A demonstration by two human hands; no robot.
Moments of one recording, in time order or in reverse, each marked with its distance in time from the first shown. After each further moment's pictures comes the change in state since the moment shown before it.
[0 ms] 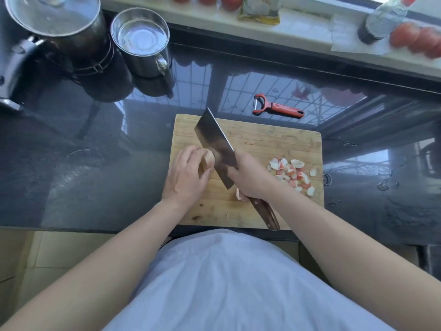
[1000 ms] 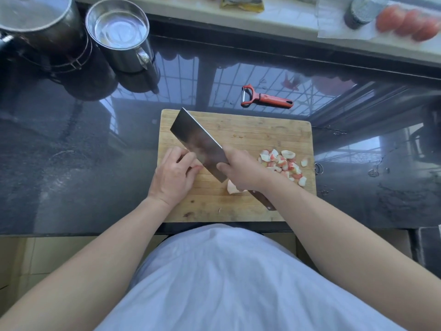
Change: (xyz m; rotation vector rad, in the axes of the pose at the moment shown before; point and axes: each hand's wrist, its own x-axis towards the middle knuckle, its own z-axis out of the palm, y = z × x) left_hand -0.002 -0.021 0.012 0.065 0.008 0.157; right_hand 0.011 0.021 -0.002 -0.092 -0.052 -0.087
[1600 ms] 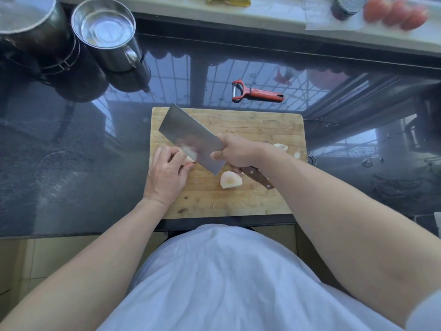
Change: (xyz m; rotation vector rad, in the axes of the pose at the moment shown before) left_hand -0.008 0.003 0.007 -0.005 0.062 -0.031; right_hand 0.018 0.014 -0.027 0.163 -0.215 -0.031
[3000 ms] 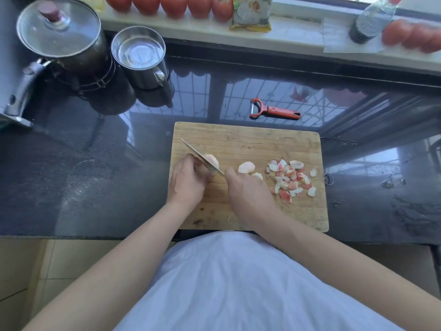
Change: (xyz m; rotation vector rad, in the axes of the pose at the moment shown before) left_hand 0.020 0.027 -0.017 -0.240 -0.184 -0.521; right_hand -0.036 -0.010 0.080 -0.723 0.512 -0.016
